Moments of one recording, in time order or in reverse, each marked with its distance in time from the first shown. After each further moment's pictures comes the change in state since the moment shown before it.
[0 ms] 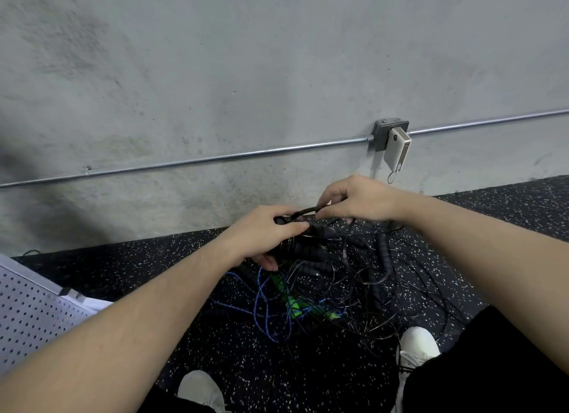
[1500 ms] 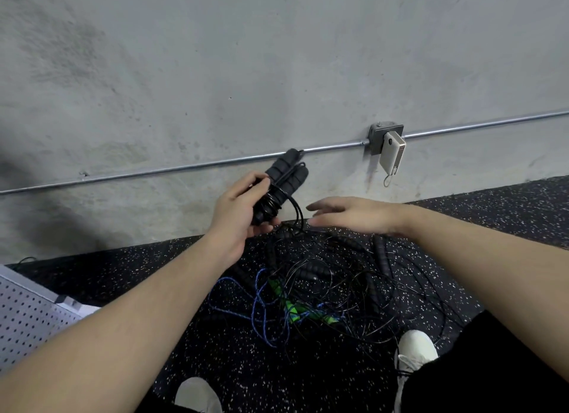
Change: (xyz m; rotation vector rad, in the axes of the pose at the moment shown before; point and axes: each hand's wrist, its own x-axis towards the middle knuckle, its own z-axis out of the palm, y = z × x) left_hand 0.007 0.005 -0.011 -0.726 0.299 0.167; right_hand -0.008 0.008 0.006 0.078 -0.191 0.118
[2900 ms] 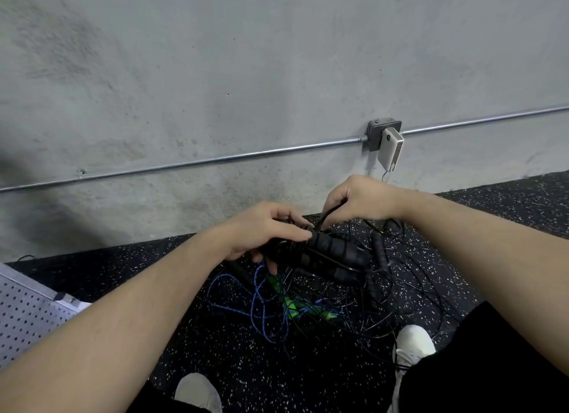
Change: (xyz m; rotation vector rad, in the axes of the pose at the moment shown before) left_hand -0.007 0.000 0.003 0.590 -0.568 -0.132; right_hand -0.004 -0.001 -0.014 -0.091 0.170 -0.144
